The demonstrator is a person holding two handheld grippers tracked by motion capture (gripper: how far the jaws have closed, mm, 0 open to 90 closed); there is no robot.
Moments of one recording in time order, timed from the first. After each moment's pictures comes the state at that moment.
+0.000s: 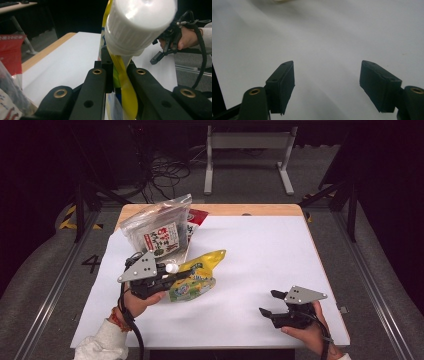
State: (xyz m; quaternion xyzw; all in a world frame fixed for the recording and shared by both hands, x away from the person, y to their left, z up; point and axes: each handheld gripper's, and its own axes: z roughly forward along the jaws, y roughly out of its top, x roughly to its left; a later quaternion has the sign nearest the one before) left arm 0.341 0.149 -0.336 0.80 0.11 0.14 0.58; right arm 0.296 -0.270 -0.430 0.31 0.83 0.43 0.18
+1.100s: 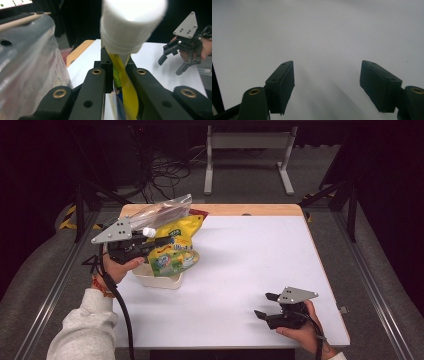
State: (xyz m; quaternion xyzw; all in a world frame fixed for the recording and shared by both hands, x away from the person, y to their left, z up) left arm 0.404 0.198 -0.298 0.79 0.10 0.16 0.59; right arm 0.302 -0.260 -0.444 0.31 0.84 0.42 0.15
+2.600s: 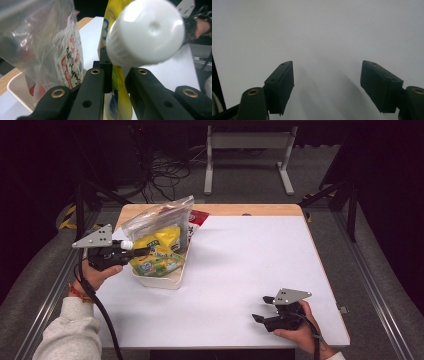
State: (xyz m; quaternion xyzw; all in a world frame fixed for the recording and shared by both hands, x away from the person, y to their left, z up) left arm 0.405 0.258 -0.325 0.81 0.14 0.12 0.55; right arm 0.304 -0.254 -0.452 0.30 0.86 0.39 0.12
